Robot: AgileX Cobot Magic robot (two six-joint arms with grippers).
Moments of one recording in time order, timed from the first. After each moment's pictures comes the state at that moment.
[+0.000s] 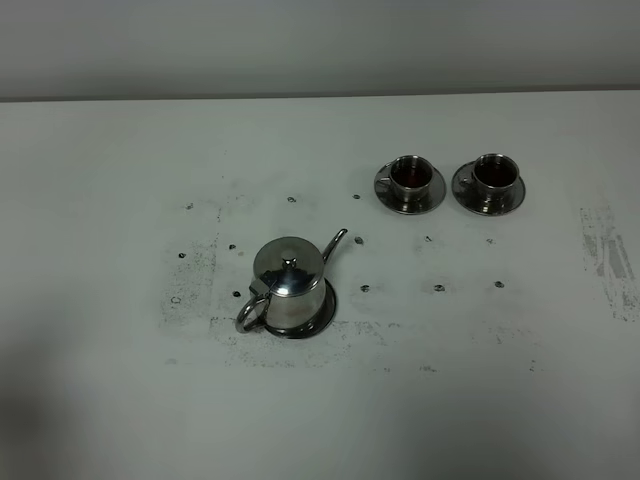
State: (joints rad) left arm -0.22 0.49 -0.61 0.57 1.19 -0.42; right arm 0.10 0.02 -0.49 0.01 1.07 -0.08
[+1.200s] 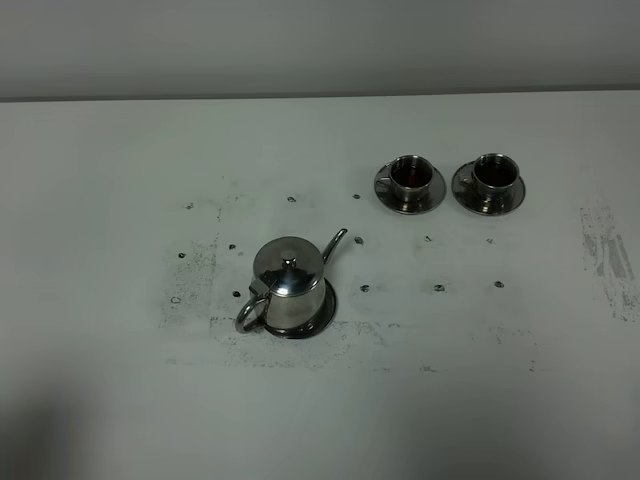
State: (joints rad) left arm -0.15 0.15 -0.53 0.22 1.10 -0.18; right arm 0.10 0.02 -0.49 0.01 1.07 -0.08
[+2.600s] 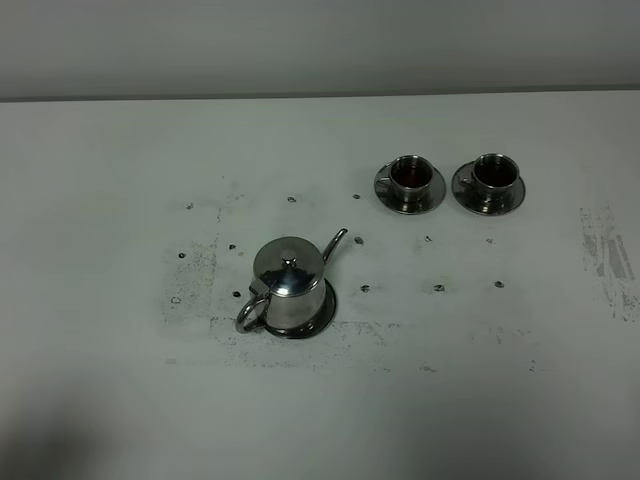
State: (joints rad) left arm 0.02 -0.01 -0.50 0.06 1.04 -0.03; right arm 0.10 0.02 -0.49 0.01 1.07 -0.08
